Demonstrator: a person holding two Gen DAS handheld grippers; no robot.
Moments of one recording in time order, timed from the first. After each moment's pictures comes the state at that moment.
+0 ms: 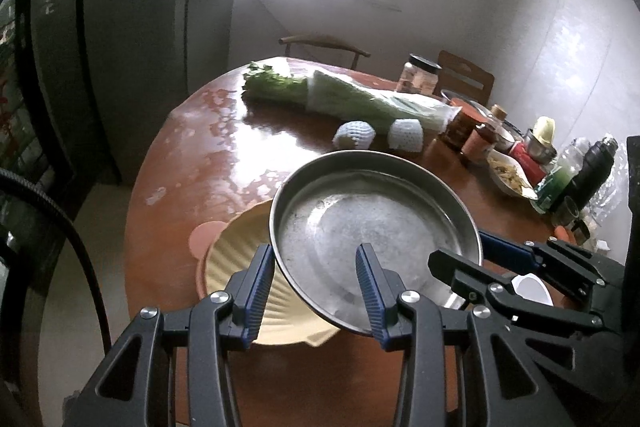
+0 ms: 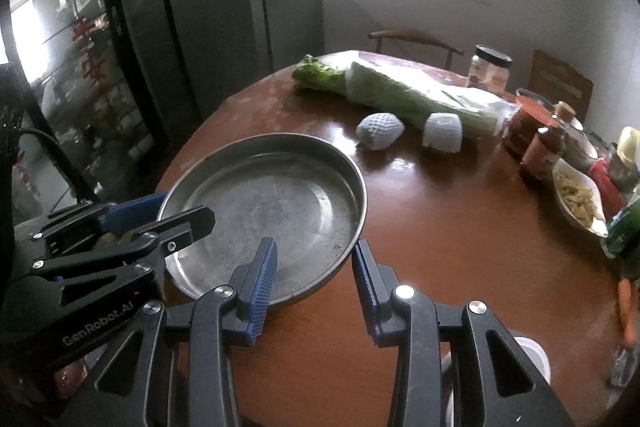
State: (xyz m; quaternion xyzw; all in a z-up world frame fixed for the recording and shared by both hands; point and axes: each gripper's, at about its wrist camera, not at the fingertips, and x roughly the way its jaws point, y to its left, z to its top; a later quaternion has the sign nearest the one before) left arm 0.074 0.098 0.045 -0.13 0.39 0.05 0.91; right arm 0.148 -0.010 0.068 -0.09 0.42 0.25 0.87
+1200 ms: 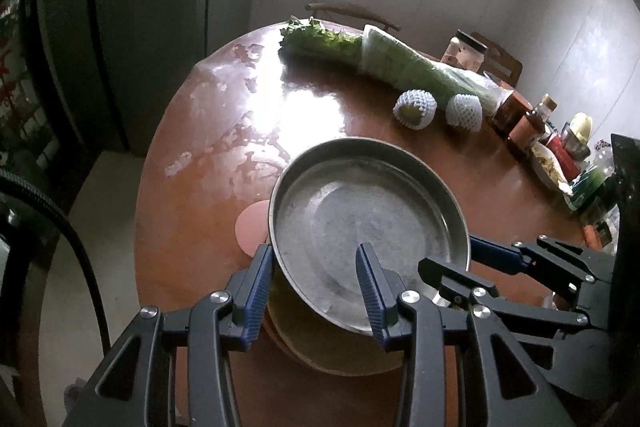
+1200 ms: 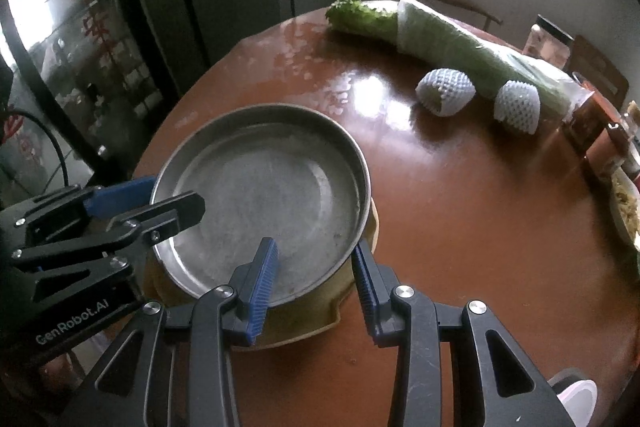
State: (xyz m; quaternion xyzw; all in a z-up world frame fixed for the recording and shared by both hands) left arm 0.106 0.153 -0.016 -0.15 0.44 0.06 0.88; right arm 0.191 0.057 -0.002 -0.12 0.49 0.28 0.82
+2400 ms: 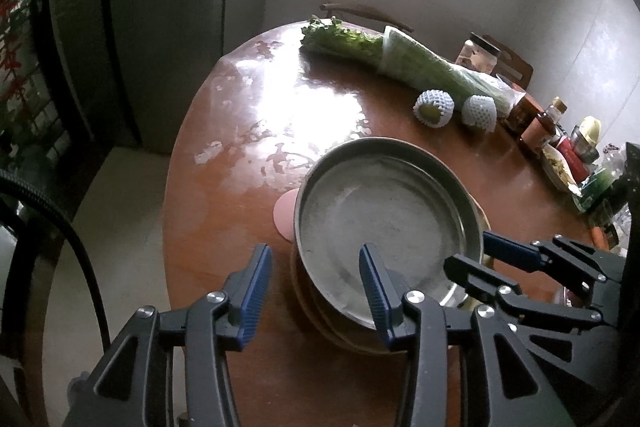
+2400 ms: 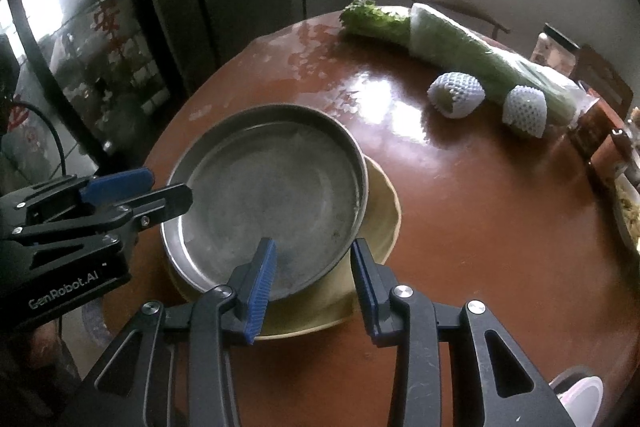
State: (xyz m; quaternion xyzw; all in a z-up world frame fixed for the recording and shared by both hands) left arm 0.092 0.169 -0.018 -0.15 0.44 0.08 0.88; right arm 0.178 0.060 -0.002 -0.13 0.47 0.29 0.82
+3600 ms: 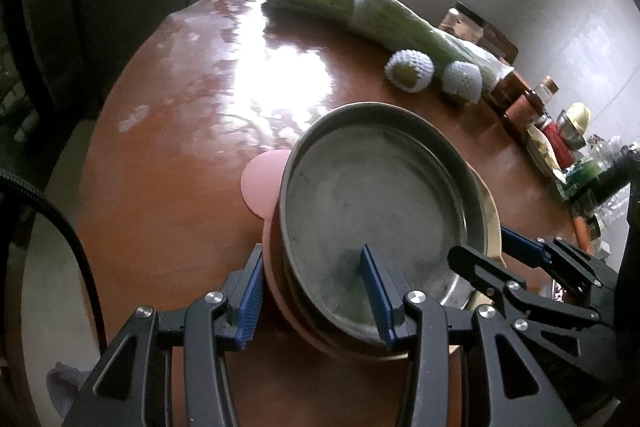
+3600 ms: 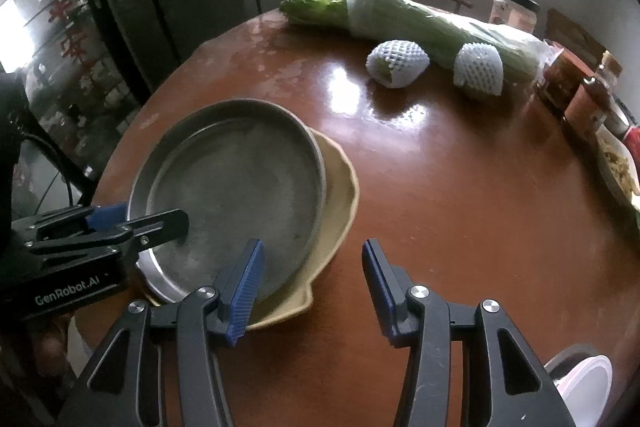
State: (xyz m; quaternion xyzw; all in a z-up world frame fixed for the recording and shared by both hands) left arm 0.127 0.144 -0.049 -0.18 0.49 0.02 0.85; right arm 0.193 0.018 -0.018 -0.09 0.49 0.24 0.83
